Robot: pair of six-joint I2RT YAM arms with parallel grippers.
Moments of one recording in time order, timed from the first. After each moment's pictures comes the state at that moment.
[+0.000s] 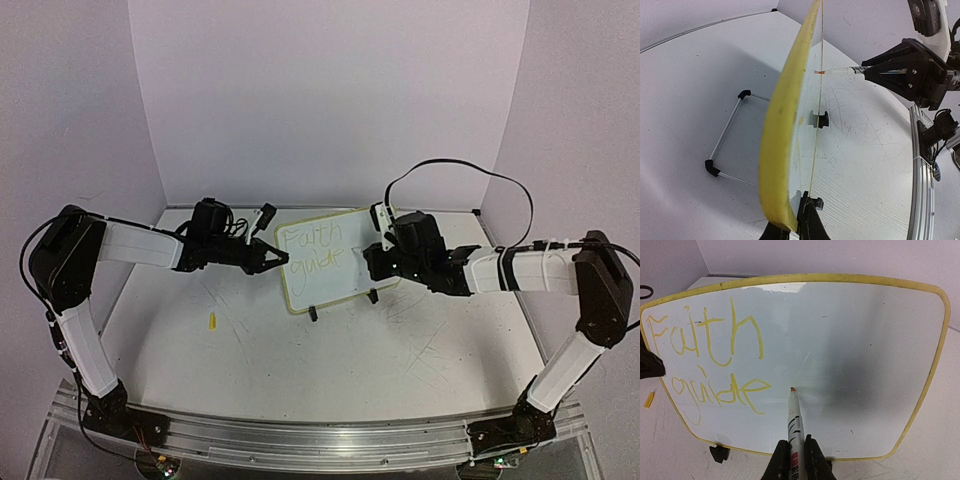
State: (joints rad) left arm -0.51 1.80 1.05 0.23 0.69 -0.08; right arm 0.74 1.64 1.01 0.12 0.20 0.22
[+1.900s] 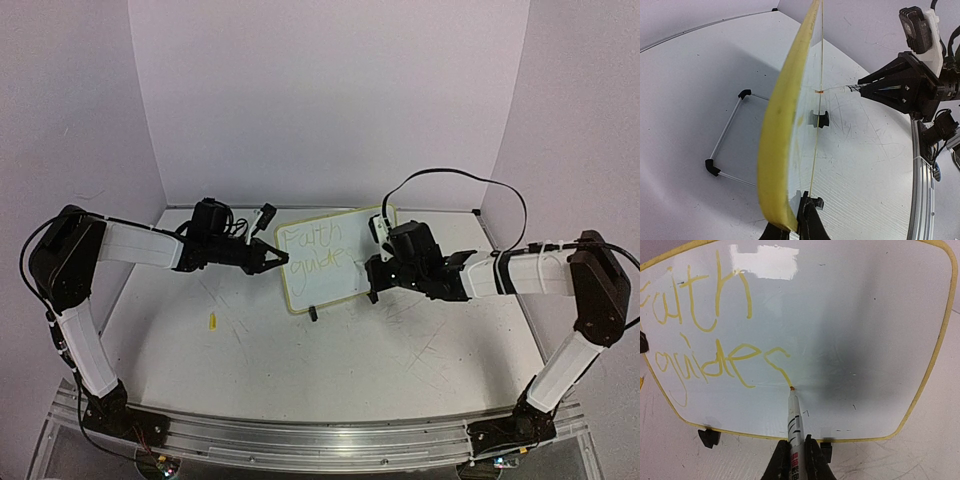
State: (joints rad) left arm -0.51 1.80 1.05 0.23 0.69 -0.08; right arm 0.76 1.66 0.98 0.07 0.22 0.25
